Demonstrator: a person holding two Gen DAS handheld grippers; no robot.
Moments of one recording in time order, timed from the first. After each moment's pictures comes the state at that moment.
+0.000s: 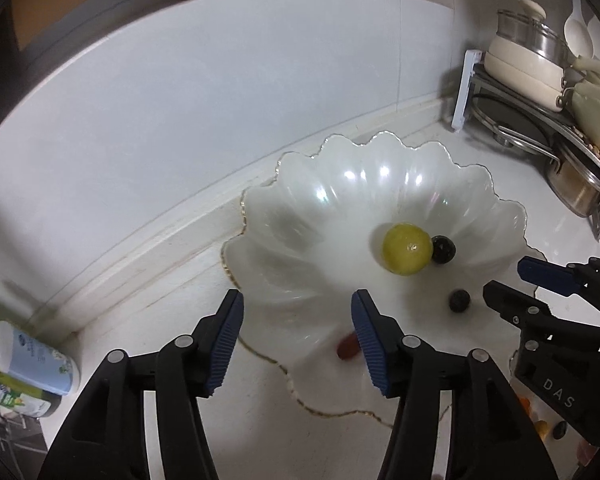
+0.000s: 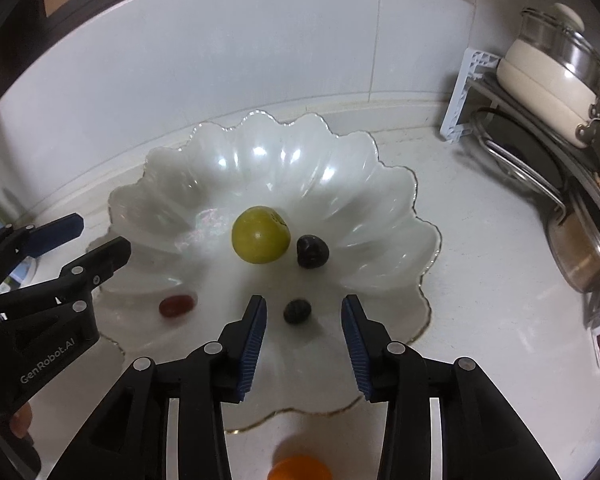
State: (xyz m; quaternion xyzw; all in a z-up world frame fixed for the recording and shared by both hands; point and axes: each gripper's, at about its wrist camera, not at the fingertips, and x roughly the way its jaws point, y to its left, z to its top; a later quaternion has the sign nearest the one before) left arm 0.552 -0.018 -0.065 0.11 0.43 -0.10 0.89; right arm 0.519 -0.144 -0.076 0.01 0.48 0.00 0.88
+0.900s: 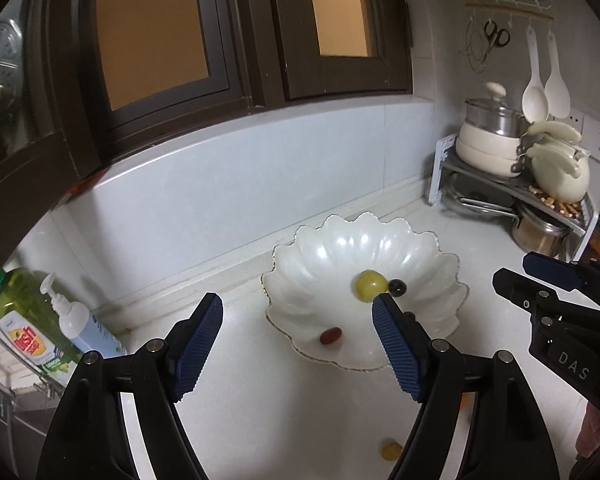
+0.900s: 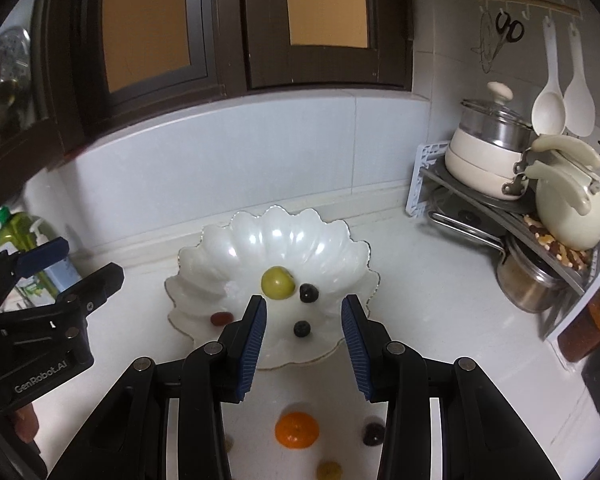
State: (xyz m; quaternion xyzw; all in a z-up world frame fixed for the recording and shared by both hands) left arm 0.431 -0.004 0.029 0.08 0.30 -0.07 0.95; right arm 0.412 -0.154 0.019 0.01 0.34 0.01 0.94
